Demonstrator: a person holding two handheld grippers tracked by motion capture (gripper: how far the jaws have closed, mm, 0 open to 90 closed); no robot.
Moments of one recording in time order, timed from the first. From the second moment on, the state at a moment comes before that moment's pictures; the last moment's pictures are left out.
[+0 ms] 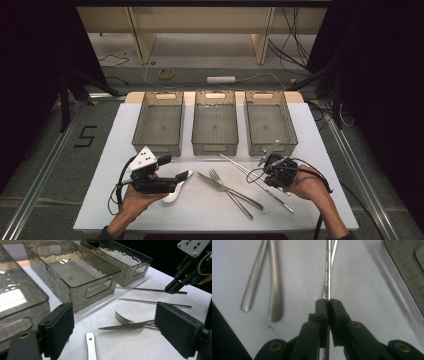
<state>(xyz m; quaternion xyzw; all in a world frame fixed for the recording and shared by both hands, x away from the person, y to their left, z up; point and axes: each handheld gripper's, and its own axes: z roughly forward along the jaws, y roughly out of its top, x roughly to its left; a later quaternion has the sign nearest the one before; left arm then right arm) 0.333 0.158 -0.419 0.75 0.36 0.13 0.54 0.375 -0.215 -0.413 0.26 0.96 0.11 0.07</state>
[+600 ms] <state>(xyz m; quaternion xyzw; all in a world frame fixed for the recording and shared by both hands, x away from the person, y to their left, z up) 0.335 0.109 -0.421 0.83 0.26 0.10 0.48 0.357 -0.159 -0.402 0.16 0.98 0.11 0.07</state>
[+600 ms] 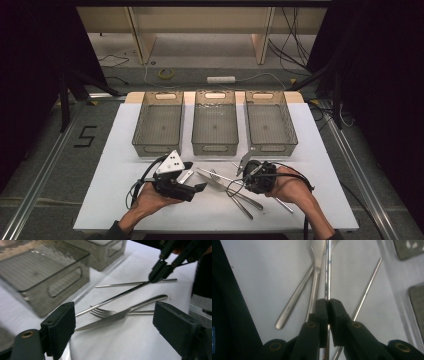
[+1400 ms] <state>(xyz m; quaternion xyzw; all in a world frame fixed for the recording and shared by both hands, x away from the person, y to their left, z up) 0.329 0.072 -0.436 0.91 0.15 0.08 0.37 0.337 -0.127 -0.403 0.08 0.99 0.10 0.05</state>
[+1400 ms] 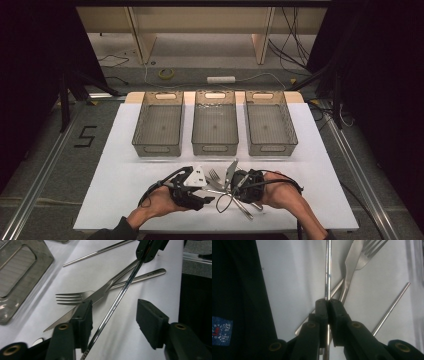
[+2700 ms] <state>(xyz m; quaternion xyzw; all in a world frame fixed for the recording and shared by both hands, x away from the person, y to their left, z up) 0.320 0.066 -0.436 0.94 0.08 0.05 0.34 0.338 -0.137 -0.393 0.06 0.99 0.14 0.05</state>
